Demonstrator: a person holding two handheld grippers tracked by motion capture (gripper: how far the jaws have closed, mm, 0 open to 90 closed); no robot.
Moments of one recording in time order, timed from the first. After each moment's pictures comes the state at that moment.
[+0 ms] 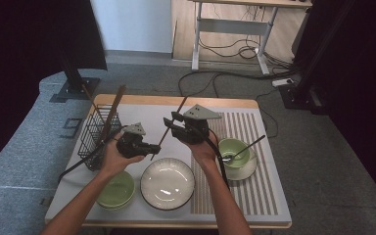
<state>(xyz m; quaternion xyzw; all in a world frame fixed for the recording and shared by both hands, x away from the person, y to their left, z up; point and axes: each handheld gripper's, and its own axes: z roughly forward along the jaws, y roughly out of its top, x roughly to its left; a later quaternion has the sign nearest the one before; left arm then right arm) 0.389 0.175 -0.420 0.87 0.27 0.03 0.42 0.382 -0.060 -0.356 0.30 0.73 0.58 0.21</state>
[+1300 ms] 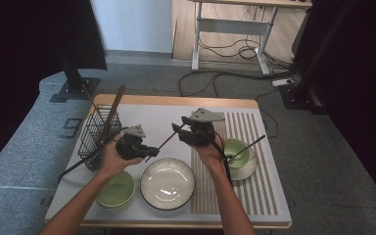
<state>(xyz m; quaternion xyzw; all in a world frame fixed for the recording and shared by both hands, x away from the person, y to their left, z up) 0.386 0.176 -0.421 0.88 0.26 0.03 0.40 0.390 -0.078 -0.377 0.33 0.75 0.53 0.21</state>
